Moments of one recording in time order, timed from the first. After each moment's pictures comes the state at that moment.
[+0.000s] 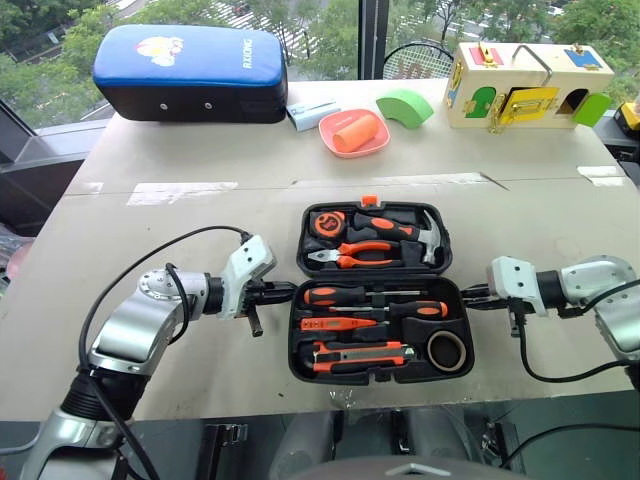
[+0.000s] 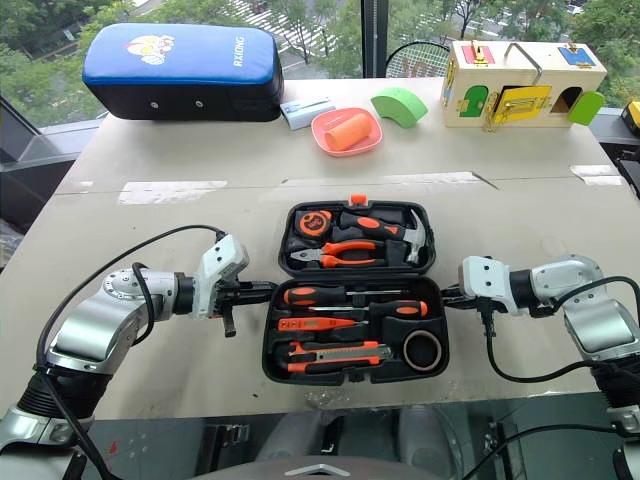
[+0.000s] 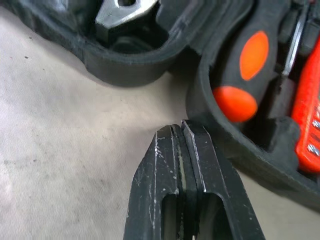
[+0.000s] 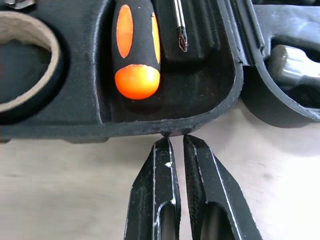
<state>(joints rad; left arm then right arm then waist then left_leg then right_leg) -0.23 0.80 -0.07 -0.18 -0.35 0.65 -1.06 -0.25 -0.85 0.14 -0.02 0.16 0.02 1.33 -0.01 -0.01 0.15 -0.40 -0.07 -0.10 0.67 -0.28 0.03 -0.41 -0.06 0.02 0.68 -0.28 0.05</state>
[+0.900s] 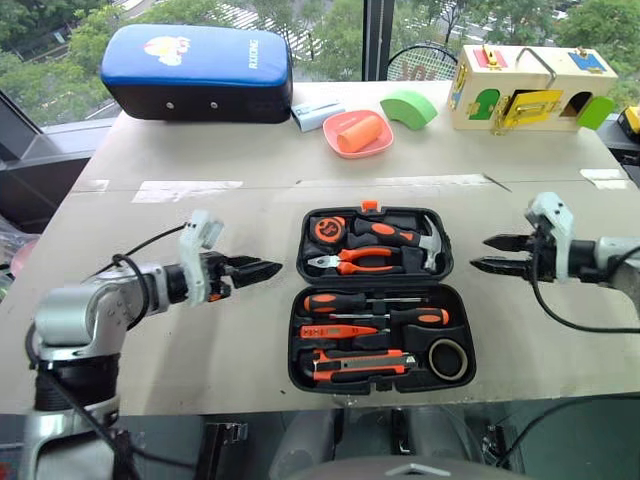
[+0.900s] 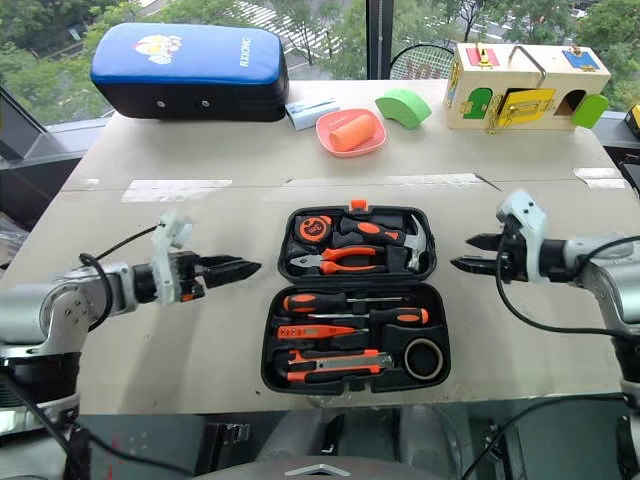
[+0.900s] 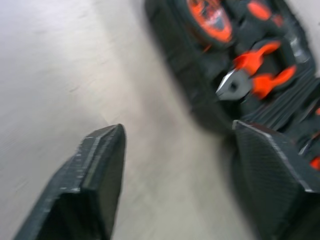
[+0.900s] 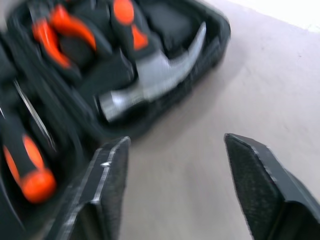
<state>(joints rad) -0.40 0.66 0.30 -0.08 -0.68 1.32 -0.74 -0.50 -0.77 -0.07 -0.04 0.50 1.01 0.96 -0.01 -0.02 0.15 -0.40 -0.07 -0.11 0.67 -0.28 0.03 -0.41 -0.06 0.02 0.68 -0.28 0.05</state>
